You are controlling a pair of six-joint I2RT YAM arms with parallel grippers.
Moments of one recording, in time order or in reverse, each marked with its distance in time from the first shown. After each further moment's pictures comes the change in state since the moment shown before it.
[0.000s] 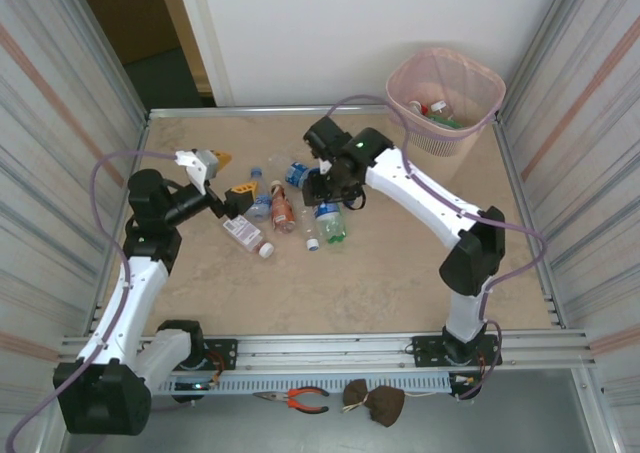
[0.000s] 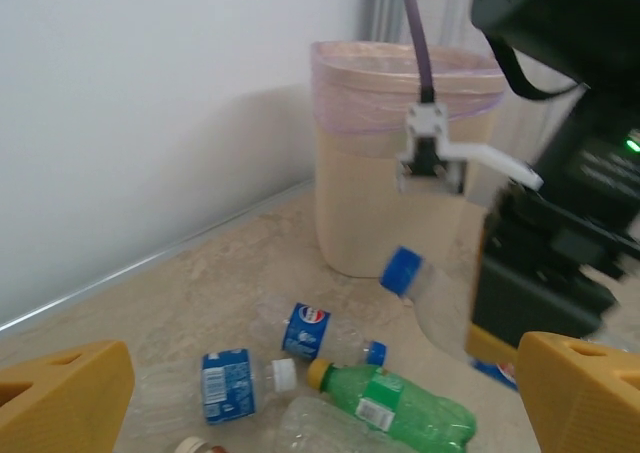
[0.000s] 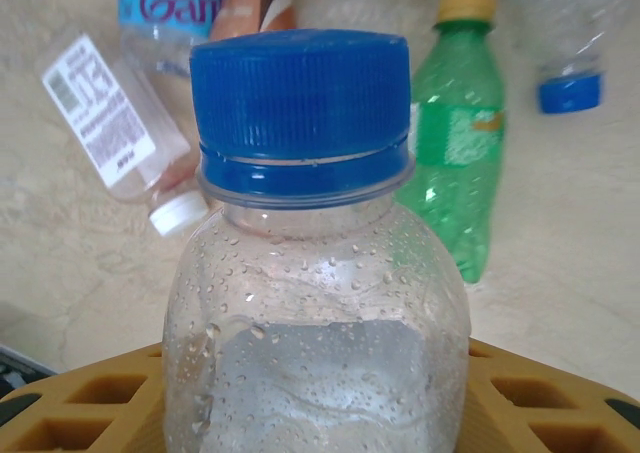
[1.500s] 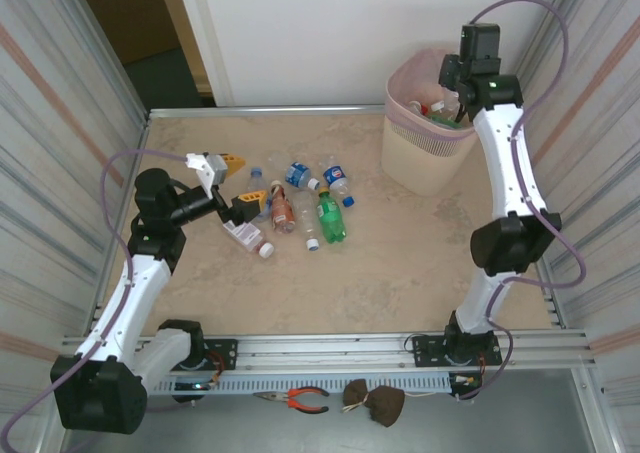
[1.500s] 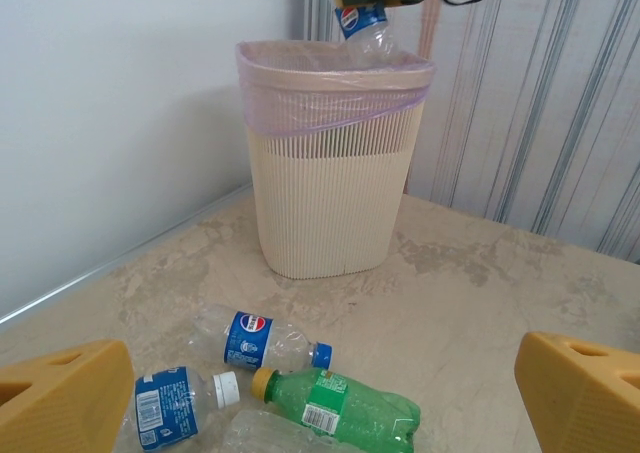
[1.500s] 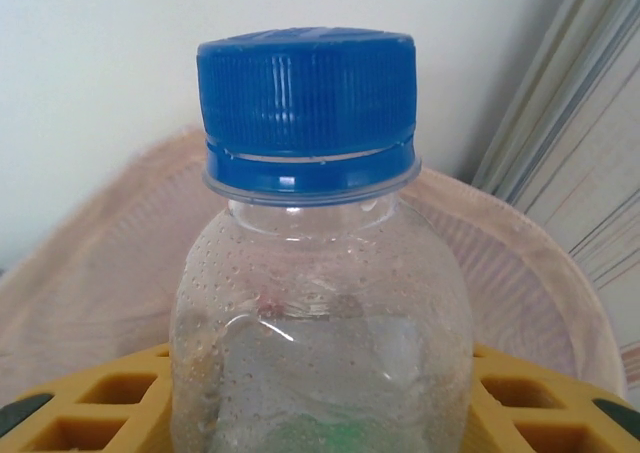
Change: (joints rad) left arm -0.041 0.014 0.000 0.010 0.079 0.011; right arm -0.671 0.032 0.275 0.401 0.367 -0.405
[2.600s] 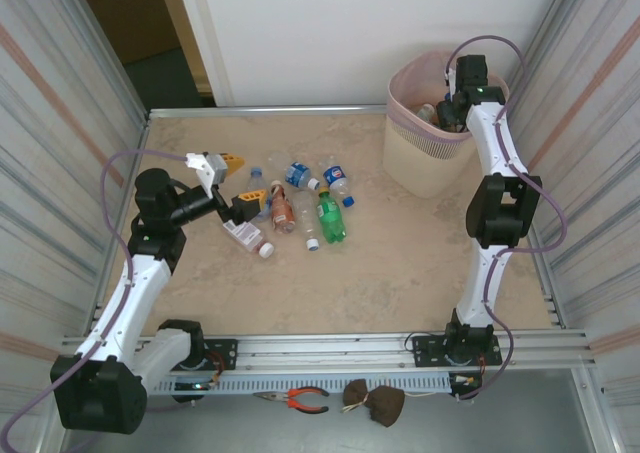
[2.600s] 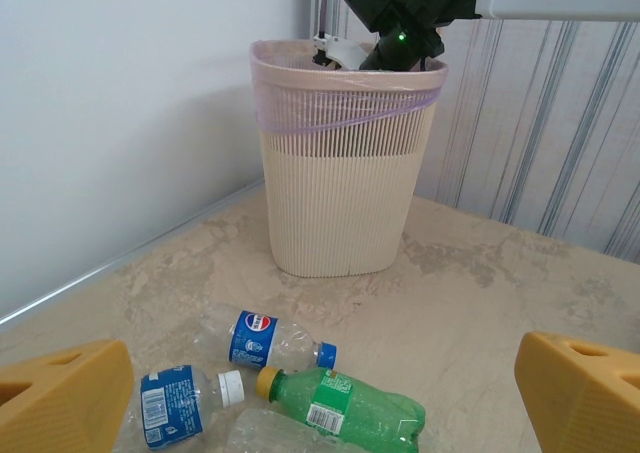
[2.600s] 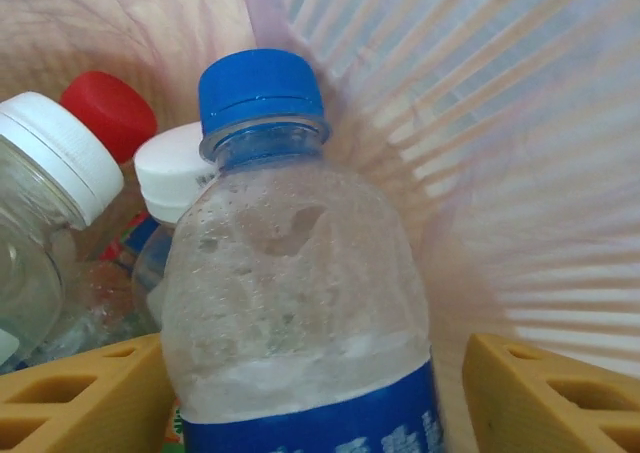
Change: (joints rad) left arm -0.002 0.000 0.000 0.000 -0.014 -0.001; right arm -0.110 0.251 -0.072 -0.025 -0.057 -0.386
